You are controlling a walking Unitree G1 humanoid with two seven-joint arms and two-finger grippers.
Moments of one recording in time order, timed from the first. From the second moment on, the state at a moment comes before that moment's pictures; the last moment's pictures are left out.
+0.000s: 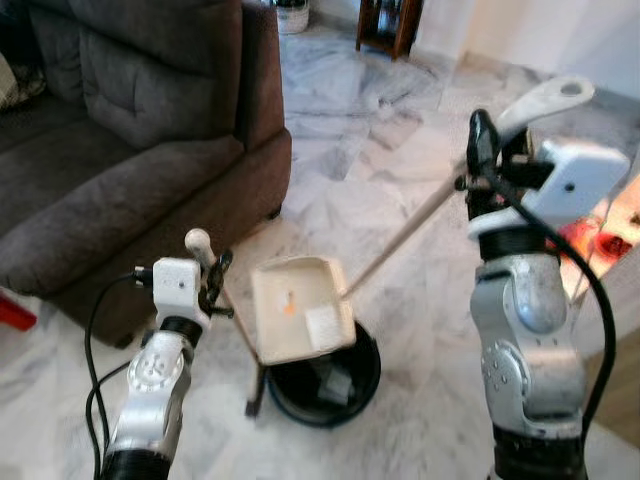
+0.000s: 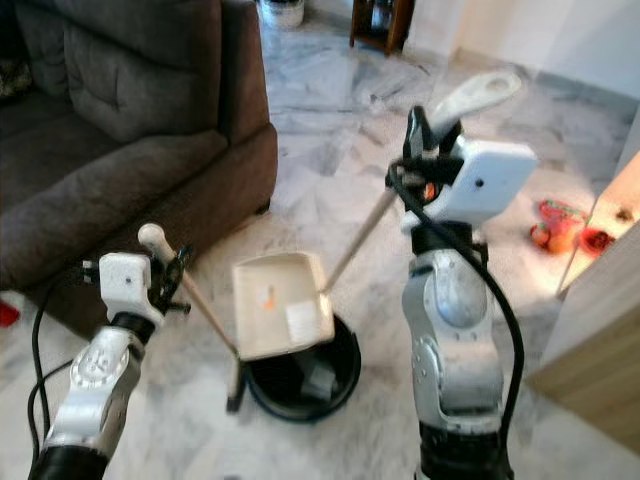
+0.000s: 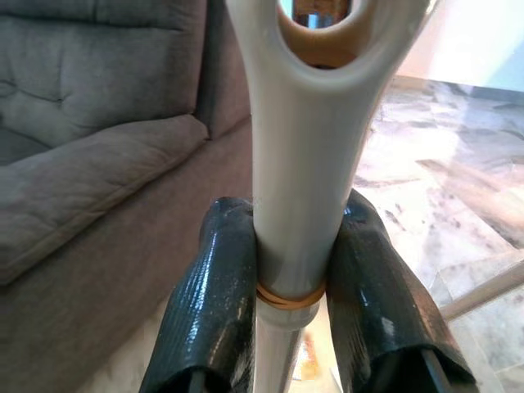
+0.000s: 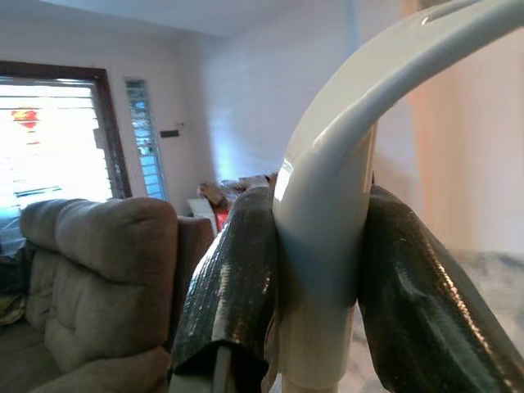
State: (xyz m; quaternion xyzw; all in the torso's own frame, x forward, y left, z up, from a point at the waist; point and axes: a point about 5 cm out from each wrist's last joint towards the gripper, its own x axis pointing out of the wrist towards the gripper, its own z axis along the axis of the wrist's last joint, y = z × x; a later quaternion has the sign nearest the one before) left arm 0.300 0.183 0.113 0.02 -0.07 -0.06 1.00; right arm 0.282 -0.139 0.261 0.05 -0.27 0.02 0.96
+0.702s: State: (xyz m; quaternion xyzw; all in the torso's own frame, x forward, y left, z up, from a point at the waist) left arm 0.299 0.183 0.112 0.02 -0.07 -0.06 1.00; right arm 0.262 -0.089 0.268 -0.05 -0.33 0.12 0.94
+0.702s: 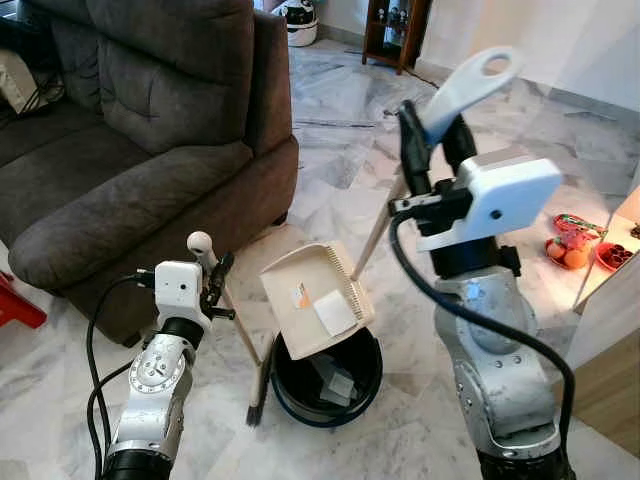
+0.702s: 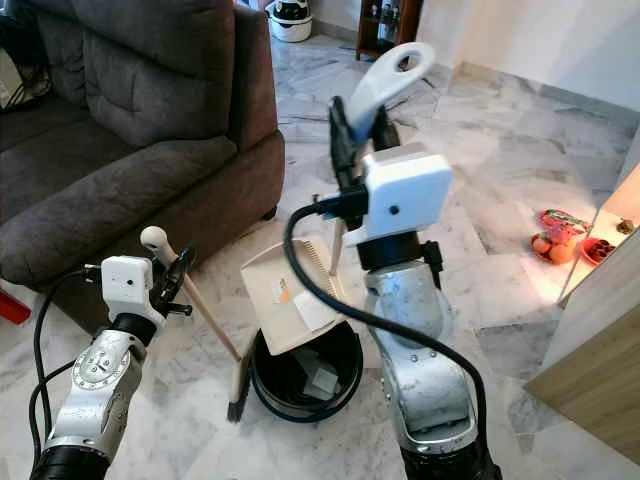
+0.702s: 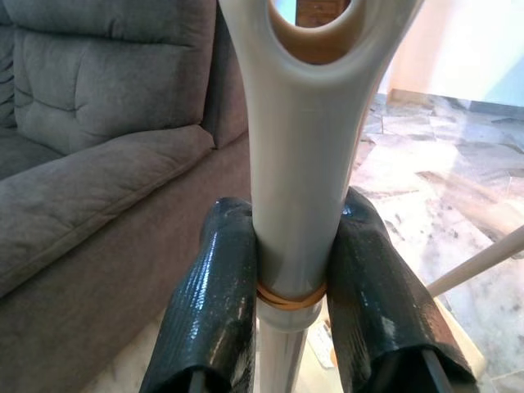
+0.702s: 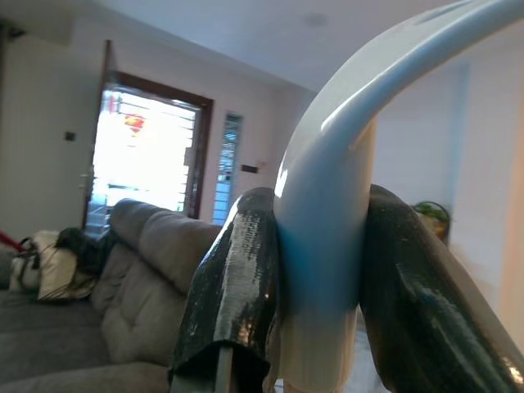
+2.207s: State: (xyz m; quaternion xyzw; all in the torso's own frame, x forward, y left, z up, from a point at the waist) left arm 0.299 0.182 0.112 0.02 -0.07 -0.06 1.00; right arm 0.230 -0.044 0.253 -0.16 -0.37 0.24 0.88
